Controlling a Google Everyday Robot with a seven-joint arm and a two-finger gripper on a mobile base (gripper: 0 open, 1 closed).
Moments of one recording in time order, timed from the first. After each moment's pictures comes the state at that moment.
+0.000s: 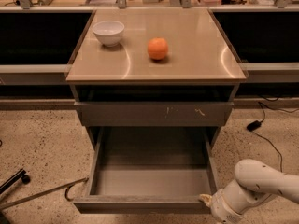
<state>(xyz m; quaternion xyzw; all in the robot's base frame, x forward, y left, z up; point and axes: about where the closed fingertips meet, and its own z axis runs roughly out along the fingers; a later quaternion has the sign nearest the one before) 0.303 -0.177 0.465 -0.60 0.74 0.30 0.06</state>
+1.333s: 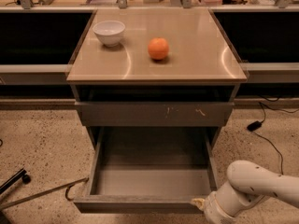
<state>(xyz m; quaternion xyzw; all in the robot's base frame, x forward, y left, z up) 0.289 -0.152 0.478 -0.63 0.71 0.30 0.06</state>
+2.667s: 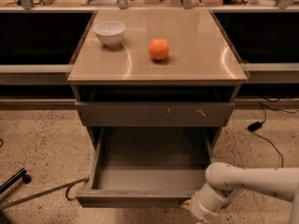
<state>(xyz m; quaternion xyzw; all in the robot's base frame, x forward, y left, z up) 0.314 -0.133 0.390 -0.64 0.70 0.32 0.02</state>
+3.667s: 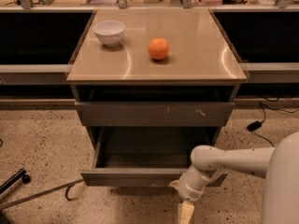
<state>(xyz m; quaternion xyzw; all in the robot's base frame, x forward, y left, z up) 0.388 -0.102 0.390 -0.67 0.69 0.28 0.04</state>
